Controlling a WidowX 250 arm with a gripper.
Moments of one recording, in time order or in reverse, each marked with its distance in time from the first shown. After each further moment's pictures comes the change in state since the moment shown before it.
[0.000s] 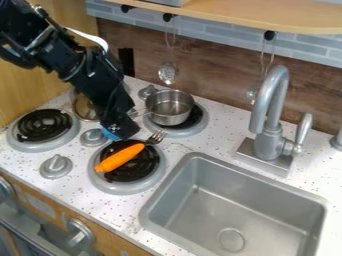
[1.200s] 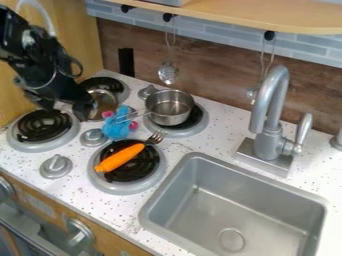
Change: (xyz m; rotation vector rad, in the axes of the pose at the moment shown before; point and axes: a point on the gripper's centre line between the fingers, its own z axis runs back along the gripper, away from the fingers) arm 0.010 -0.001 -0.010 0.494 0.089 0.728
